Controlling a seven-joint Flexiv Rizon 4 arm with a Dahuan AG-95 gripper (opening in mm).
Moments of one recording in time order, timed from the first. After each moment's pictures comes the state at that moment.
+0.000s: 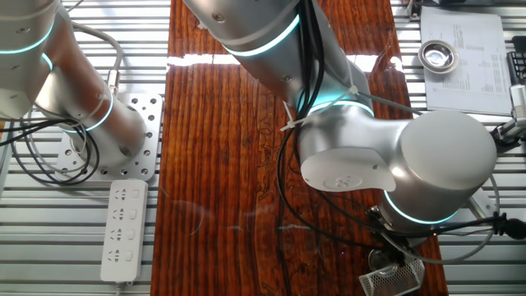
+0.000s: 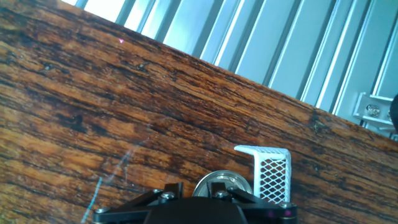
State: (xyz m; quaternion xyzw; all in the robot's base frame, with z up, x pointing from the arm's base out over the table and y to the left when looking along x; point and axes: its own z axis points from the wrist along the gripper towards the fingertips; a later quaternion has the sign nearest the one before) arm 0.605 -0.254 0.020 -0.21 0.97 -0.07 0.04
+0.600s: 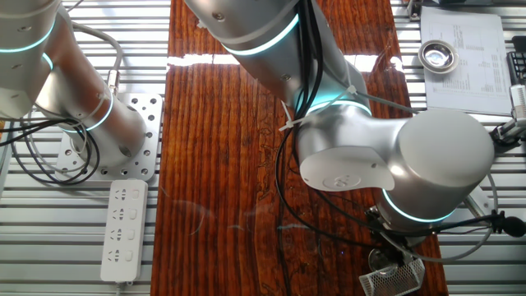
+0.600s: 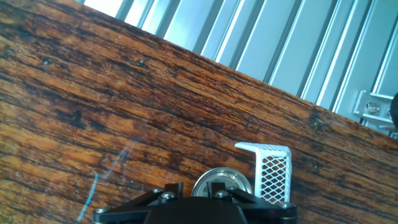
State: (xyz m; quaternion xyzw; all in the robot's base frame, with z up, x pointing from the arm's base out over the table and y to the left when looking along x) arm 0.604 -0.253 0.020 -0.21 0.97 -0.08 0.04
